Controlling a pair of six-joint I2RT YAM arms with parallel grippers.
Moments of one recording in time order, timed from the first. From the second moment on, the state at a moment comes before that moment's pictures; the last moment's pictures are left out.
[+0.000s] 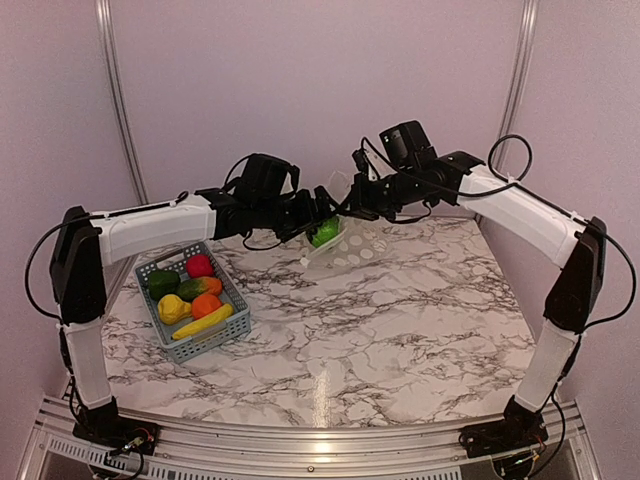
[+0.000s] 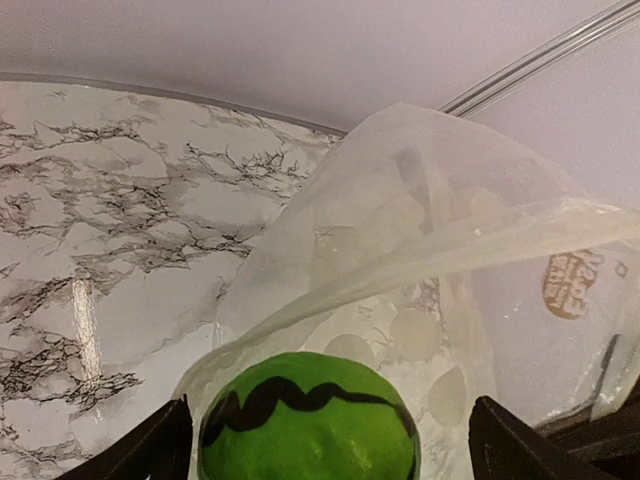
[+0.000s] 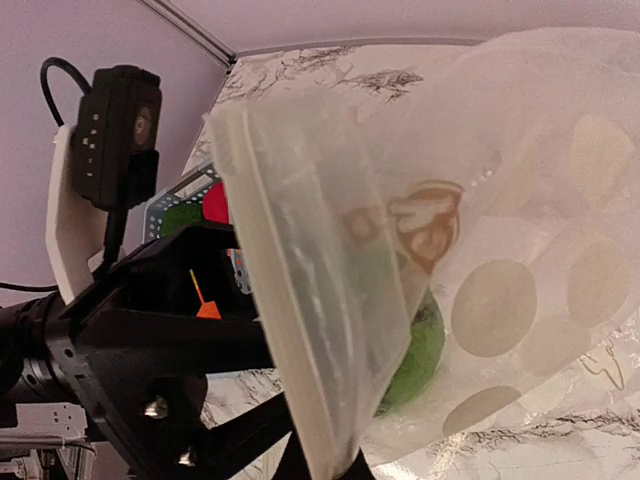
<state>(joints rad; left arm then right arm) -0.77 1.96 1.67 -0.19 0.08 -0.80 0.65 1.79 1.80 -0.67 -0.28 0.54</state>
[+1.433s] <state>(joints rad) -0.77 1.85 1.35 -0.08 0.22 -0.83 0.64 1.72 1.66 -0.58 -0.31 0.61</state>
